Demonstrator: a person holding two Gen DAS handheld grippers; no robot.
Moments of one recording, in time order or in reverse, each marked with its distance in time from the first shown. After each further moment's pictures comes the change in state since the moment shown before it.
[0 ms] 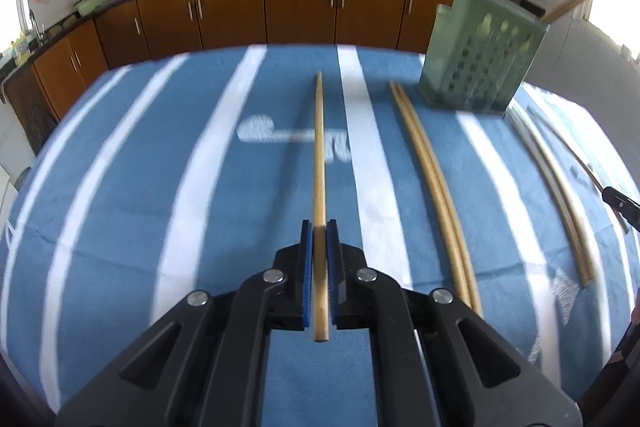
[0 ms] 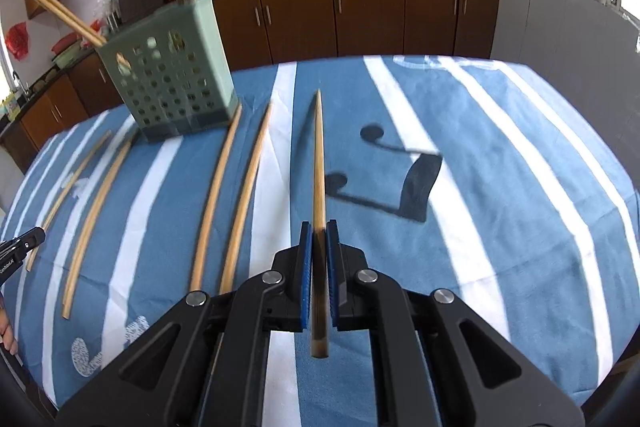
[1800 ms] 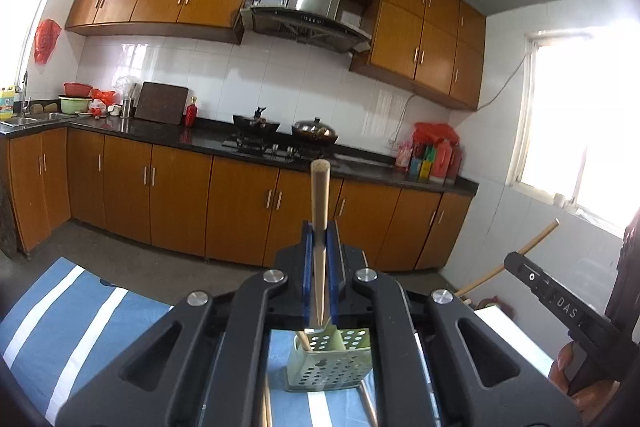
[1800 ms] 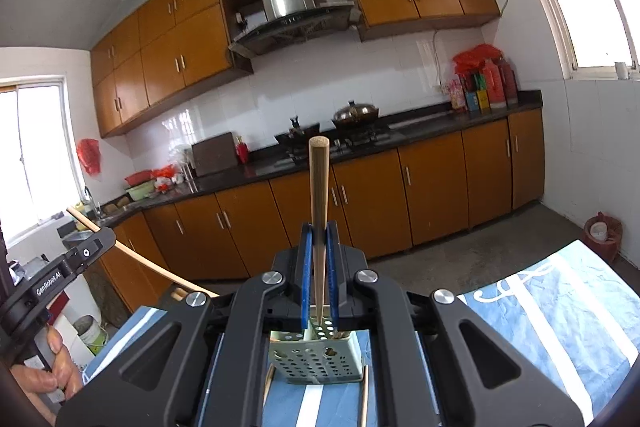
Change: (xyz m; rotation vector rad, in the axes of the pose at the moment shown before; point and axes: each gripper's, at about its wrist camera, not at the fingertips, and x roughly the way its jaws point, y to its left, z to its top) left arm -0.157 -0.084 0.186 -0.085 -0.621 -0.216; right arm -0.120 0.054 0.172 0.047 -0.524 0.260
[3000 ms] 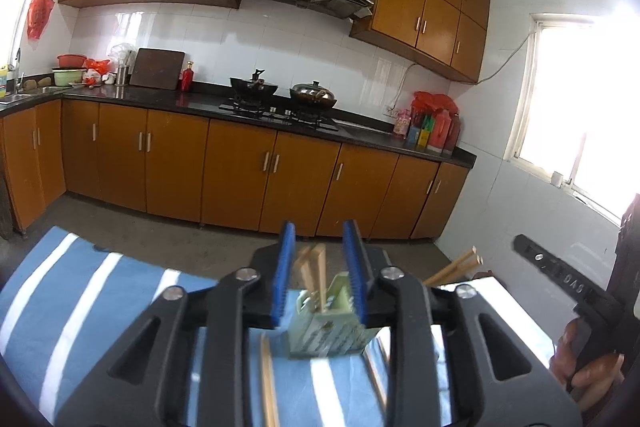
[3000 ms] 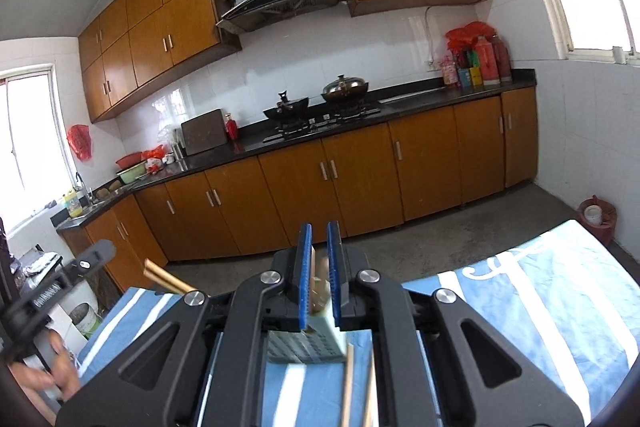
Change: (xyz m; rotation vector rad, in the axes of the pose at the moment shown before) left arm -0.002 0.032 -0.035 -0.025 0.118 -0.025; right arm -0.015 -0.021 -0.015 0.001 0.075 -0.033
